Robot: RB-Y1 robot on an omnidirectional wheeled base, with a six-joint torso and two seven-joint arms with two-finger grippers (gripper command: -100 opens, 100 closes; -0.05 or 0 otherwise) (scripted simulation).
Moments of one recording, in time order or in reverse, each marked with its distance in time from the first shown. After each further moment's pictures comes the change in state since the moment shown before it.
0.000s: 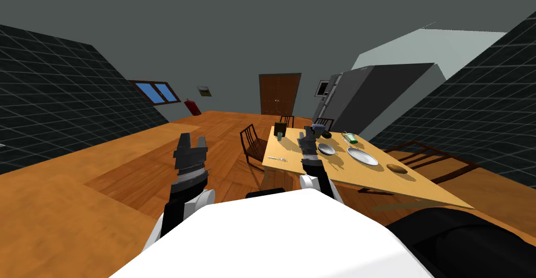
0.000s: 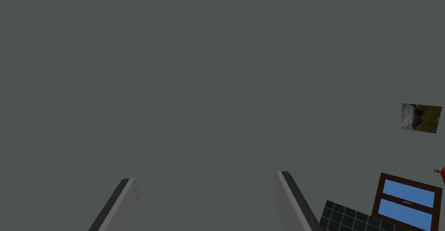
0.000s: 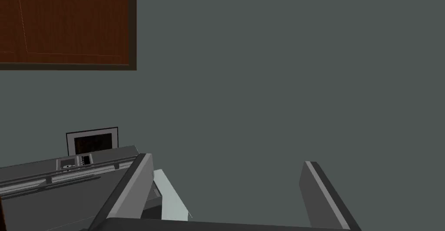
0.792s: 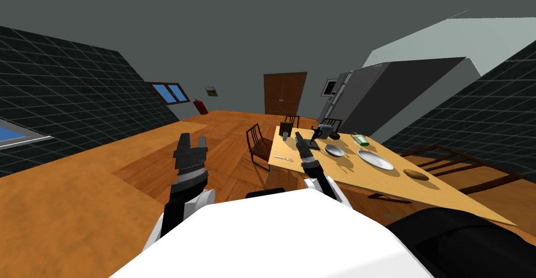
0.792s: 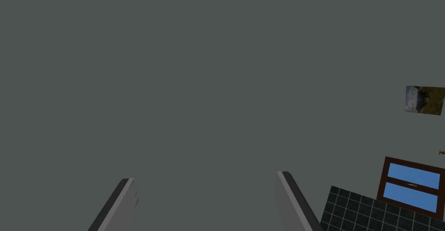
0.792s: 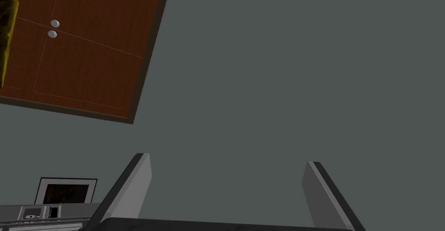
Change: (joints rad) left arm 0.000 0.000 0.000 0.000 0.000 0.000 0.000; right arm -0.016 -0.228 0.012 0.106 0.051 0.000 0.040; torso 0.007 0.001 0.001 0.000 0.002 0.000
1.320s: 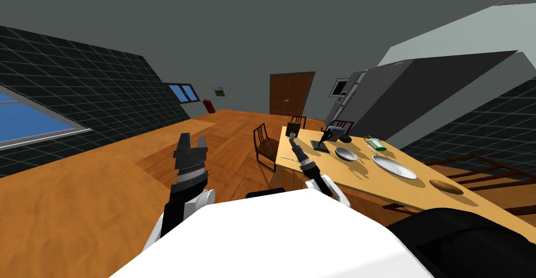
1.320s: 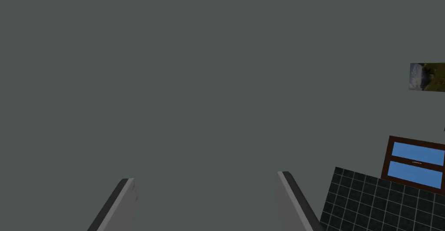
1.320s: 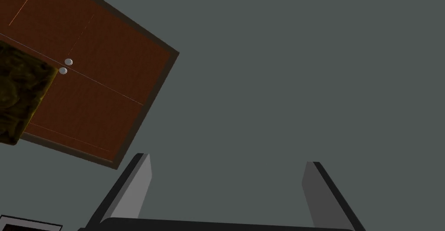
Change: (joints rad) left arm 0.000 0.000 0.000 0.000 0.000 0.000 0.000; right arm -0.042 -0.131 0.027 0.165 0.069 -0.004 0.056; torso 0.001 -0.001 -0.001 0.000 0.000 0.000
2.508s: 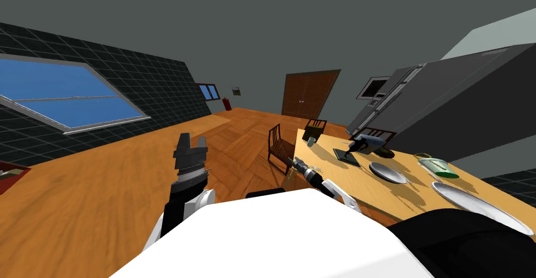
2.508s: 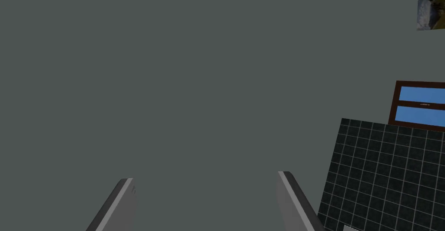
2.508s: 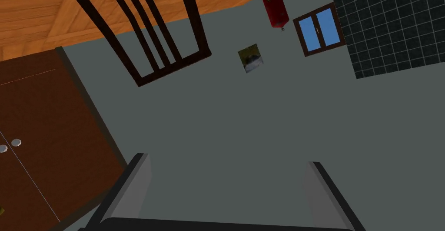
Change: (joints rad) left arm 0.000 0.000 0.000 0.000 0.000 0.000 0.000; right arm -0.055 -0.283 0.124 0.384 0.174 -0.005 0.128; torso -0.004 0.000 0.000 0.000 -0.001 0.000
